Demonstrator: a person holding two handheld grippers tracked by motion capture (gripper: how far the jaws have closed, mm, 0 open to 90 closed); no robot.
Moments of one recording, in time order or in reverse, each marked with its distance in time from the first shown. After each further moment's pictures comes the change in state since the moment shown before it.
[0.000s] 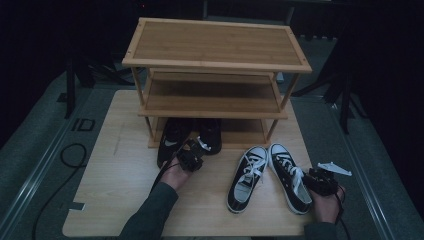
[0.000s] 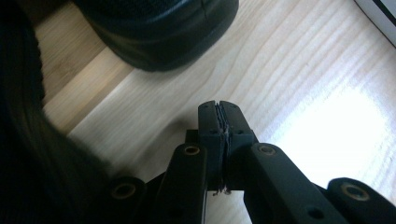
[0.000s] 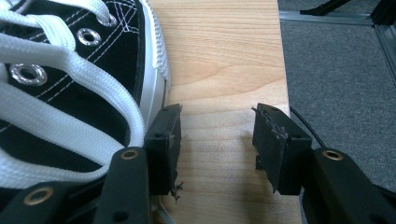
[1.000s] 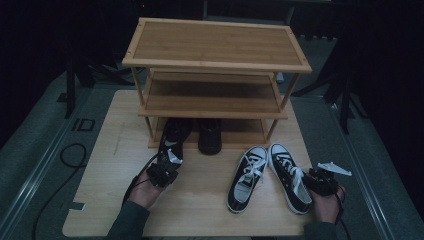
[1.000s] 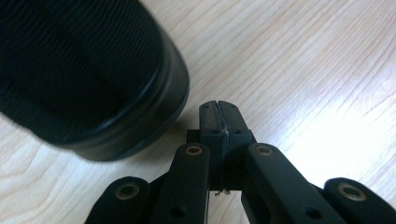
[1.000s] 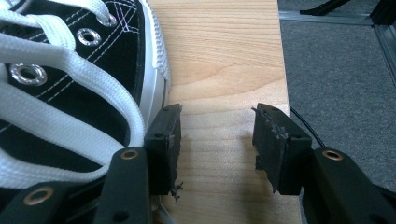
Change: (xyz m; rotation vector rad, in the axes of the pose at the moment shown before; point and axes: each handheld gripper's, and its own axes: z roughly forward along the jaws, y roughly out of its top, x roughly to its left) left arm 0.018 -0.079 -0.043 0.010 0.020 -0.065; right arm 0.000 0.000 0.000 0.000 -0.002 0.002
